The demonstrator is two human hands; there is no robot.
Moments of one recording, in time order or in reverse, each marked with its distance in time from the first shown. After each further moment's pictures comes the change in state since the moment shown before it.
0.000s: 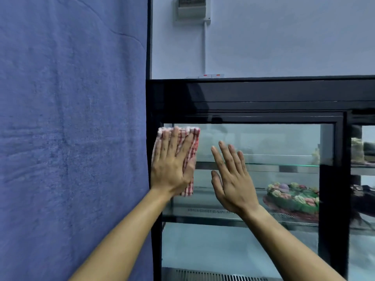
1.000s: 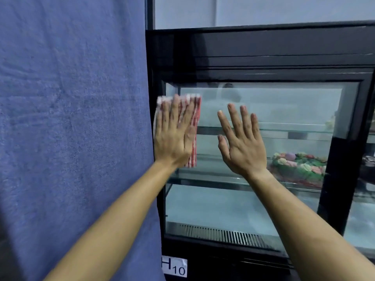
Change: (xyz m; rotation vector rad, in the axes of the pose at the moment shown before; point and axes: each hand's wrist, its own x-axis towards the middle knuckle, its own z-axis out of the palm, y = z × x) left_hand -0.026 0.015 -0.001 -0.049 0.029 -0.041; right_hand -0.008 0.018 0.005 -0.189 0.050 -0.055
